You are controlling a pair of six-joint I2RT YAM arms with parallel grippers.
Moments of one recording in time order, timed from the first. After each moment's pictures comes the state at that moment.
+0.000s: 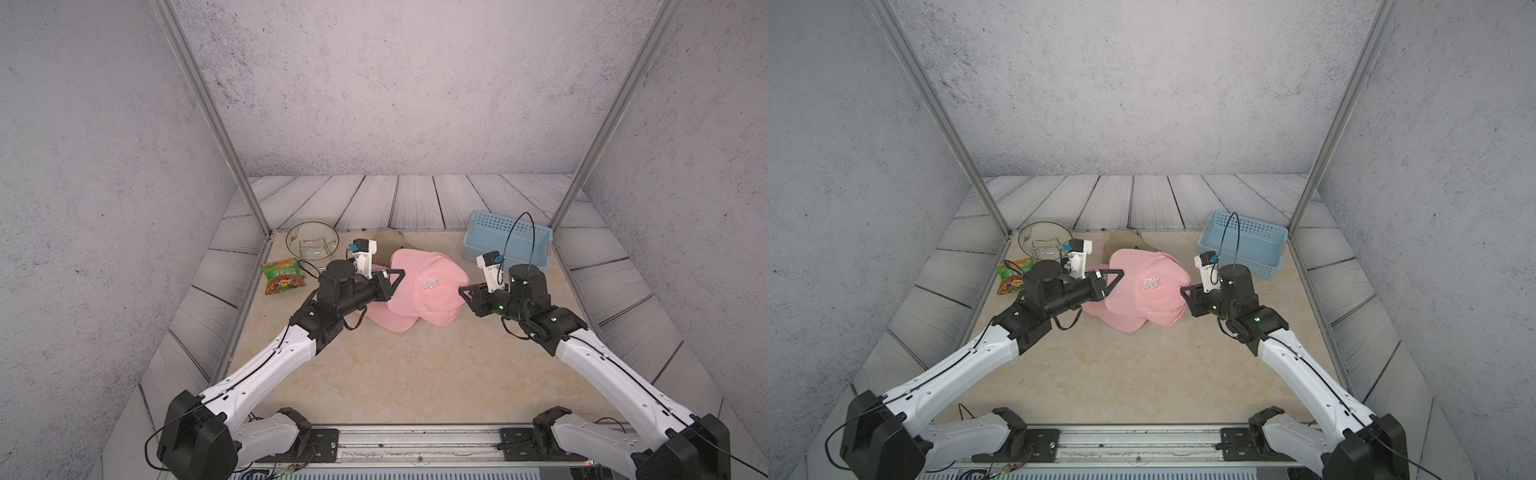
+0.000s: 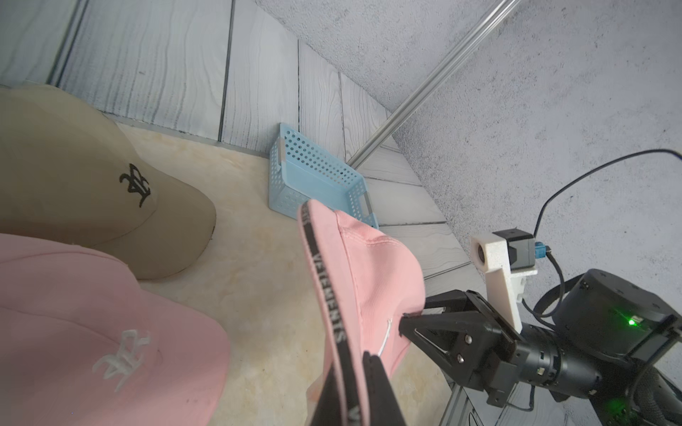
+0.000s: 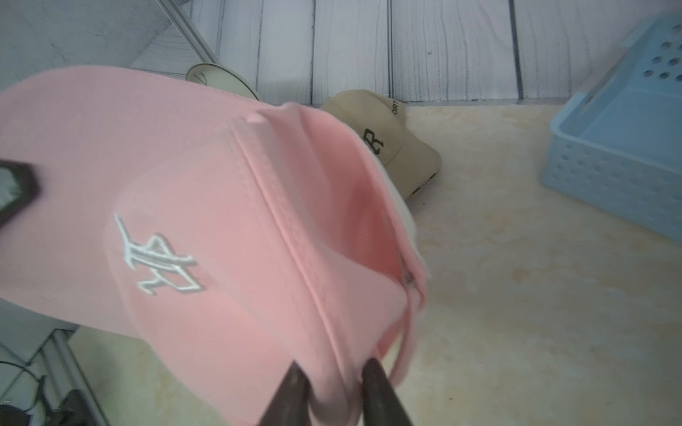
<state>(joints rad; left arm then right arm) -0.57 1.18 0.90 0.08 0.30 -0.73 0.40 1.08 0.87 -0.31 -0.27 0.22</state>
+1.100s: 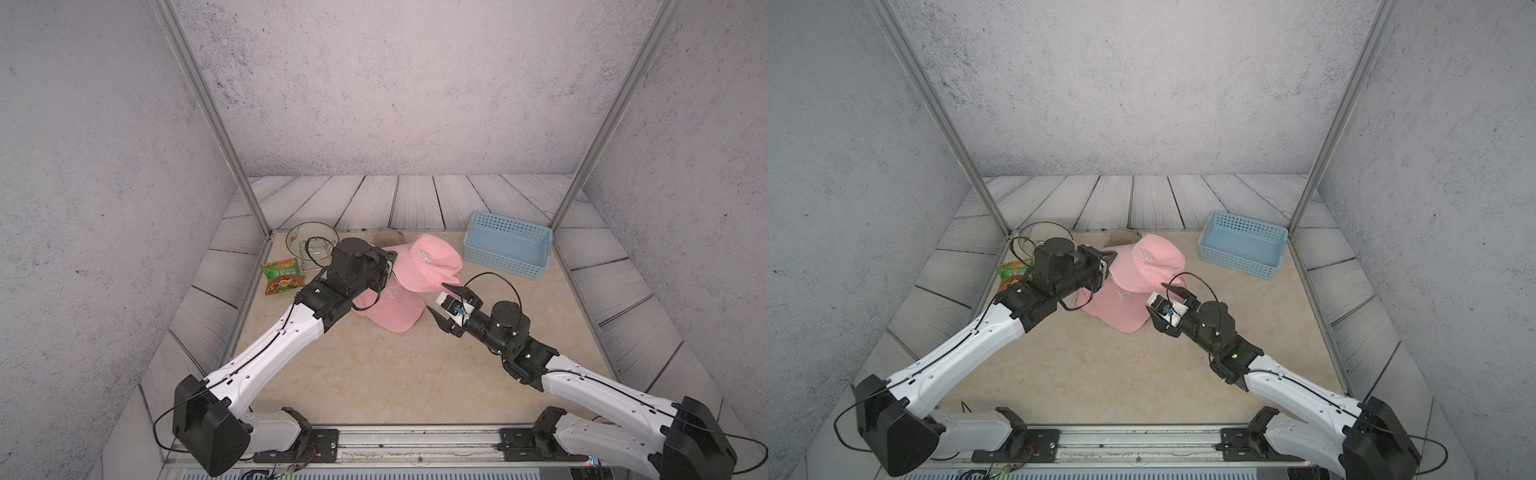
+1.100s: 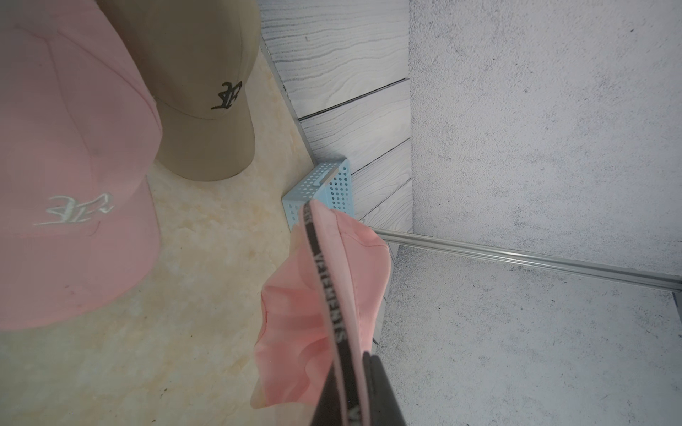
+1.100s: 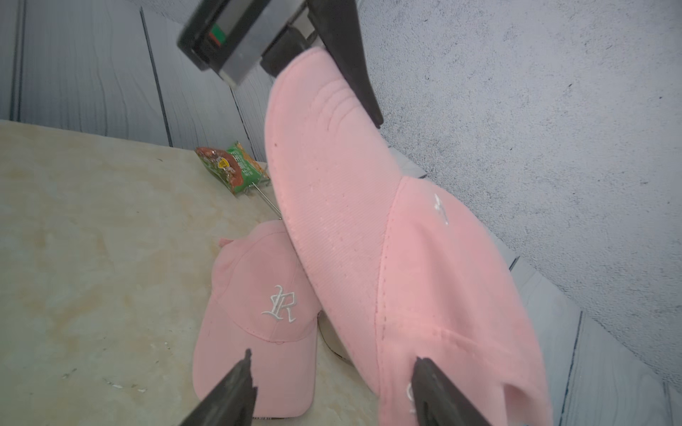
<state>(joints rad) -0.63 1.29 1.19 -0.22 0.01 -1.59 0.77 1.06 0.57 0.38 -0.02 -0.54</state>
